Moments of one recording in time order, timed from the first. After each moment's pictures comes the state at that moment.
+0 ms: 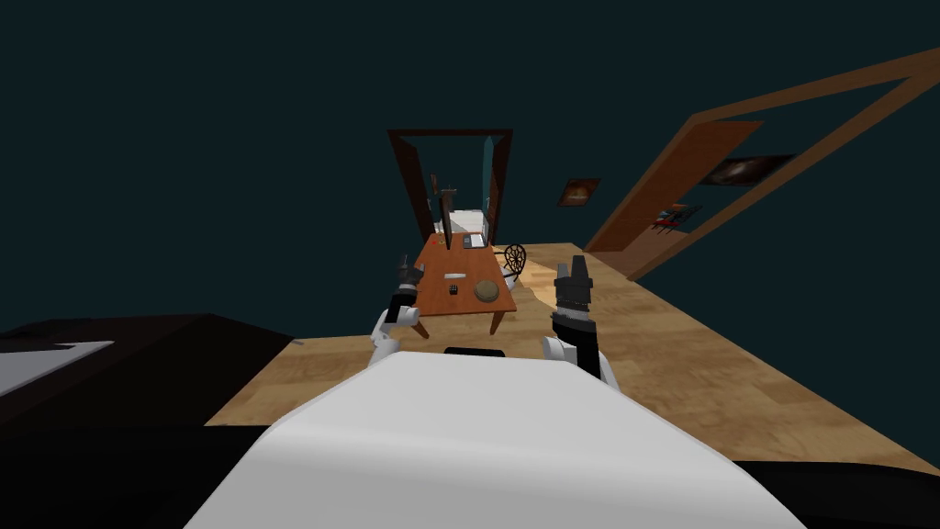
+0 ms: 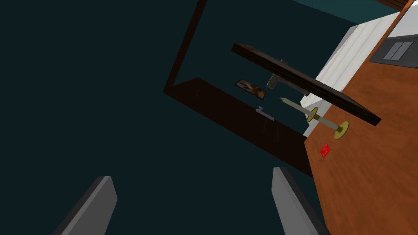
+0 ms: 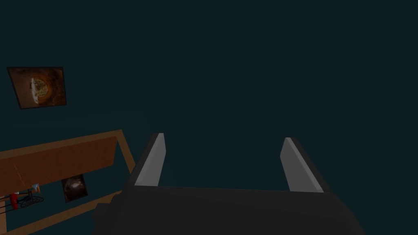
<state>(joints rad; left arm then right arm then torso) 0.12 0.15 0.10 -1.73 0.11 -0.28 0.53 0.50 0.03 -0.05 -2.21 0.09 -0.50 0.09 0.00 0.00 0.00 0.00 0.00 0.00</state>
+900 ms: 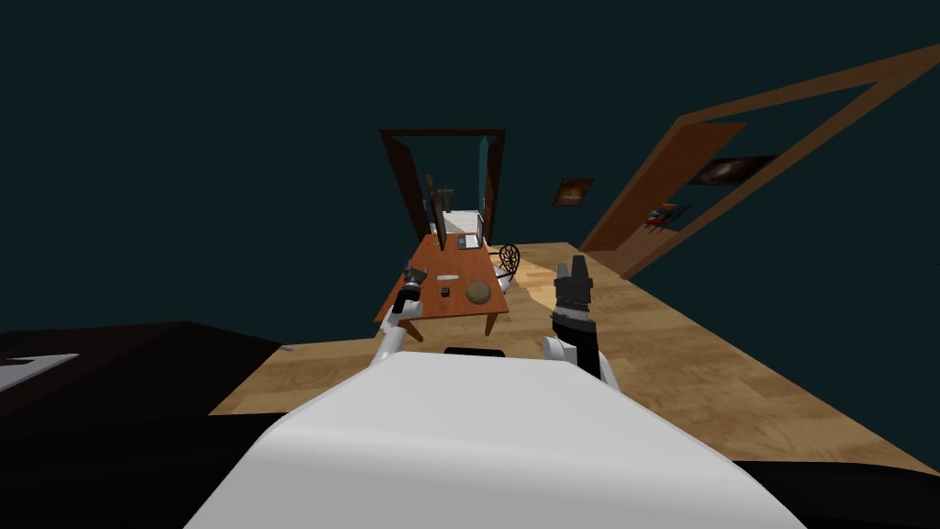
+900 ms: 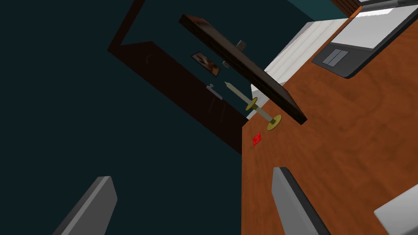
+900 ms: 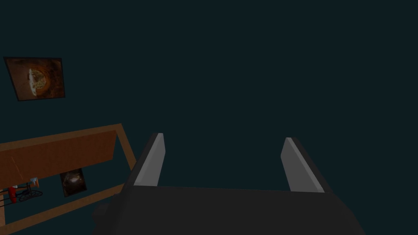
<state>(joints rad) -0.04 0.15 0.15 -1.48 0.21 -0.21 0.64 0.50 0.03 -0.05 -2.21 0.09 -0.50 0.09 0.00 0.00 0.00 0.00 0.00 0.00</state>
